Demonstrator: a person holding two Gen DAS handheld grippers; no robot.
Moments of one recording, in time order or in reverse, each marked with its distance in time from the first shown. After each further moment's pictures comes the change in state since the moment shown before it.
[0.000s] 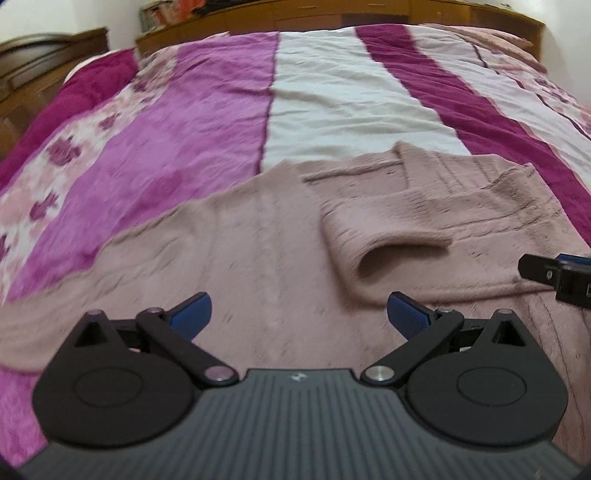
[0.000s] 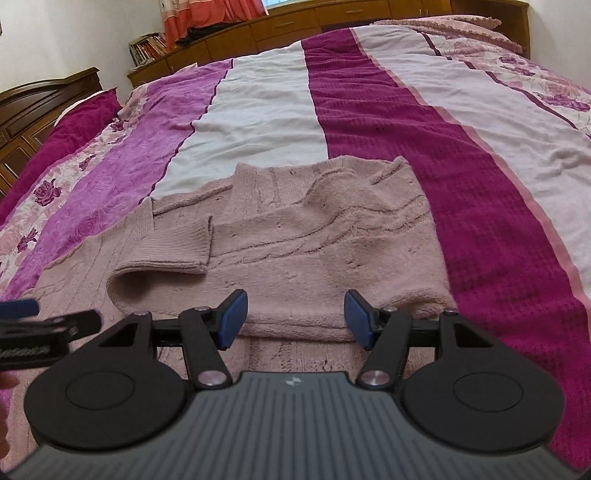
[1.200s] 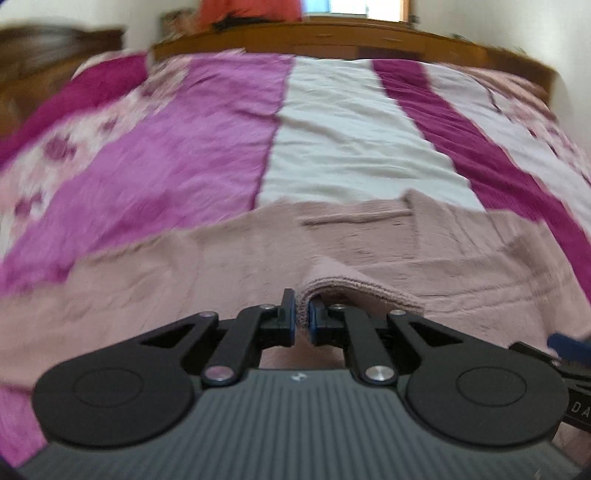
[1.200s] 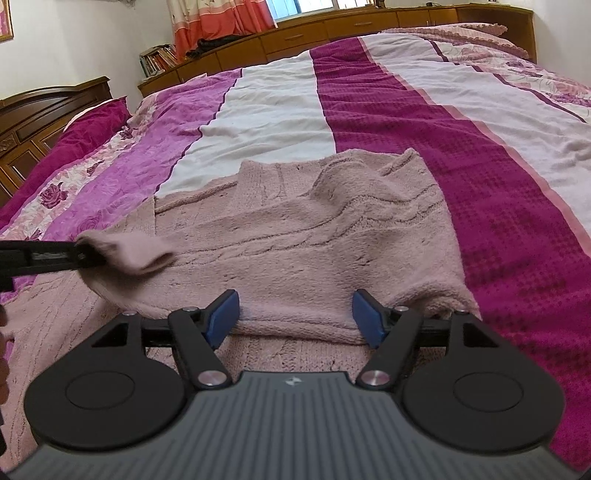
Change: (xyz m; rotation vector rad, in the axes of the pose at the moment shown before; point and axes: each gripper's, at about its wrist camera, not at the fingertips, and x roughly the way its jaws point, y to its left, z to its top) left arm 0.030 0.017 0.016 -0.169 -0.086 -0.026; right arm 0.018 -0.003 -0.020 -0.006 -0.055 0.032
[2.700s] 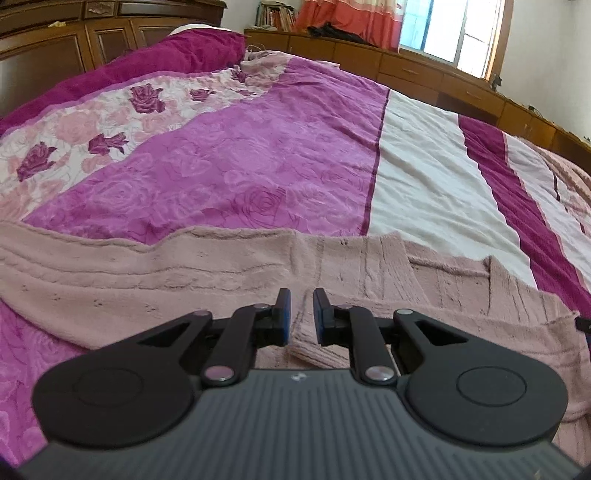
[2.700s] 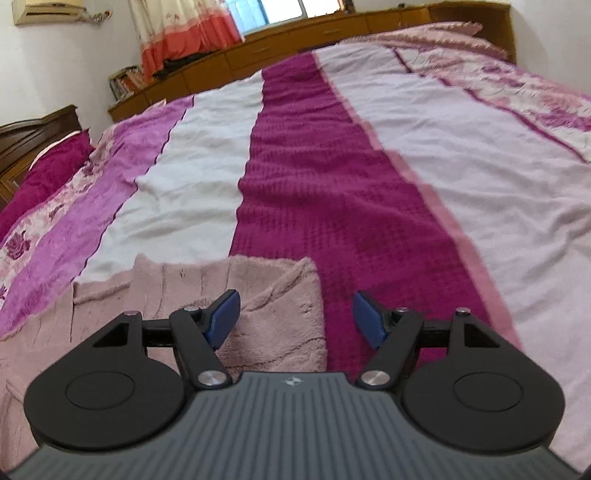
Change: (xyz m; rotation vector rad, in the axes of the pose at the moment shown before) left arm -0.031 0.087 -0.003 -0.271 -0.064 0.093; right arm 0.063 -0.103 0.100 0.071 -0.019 -0.030
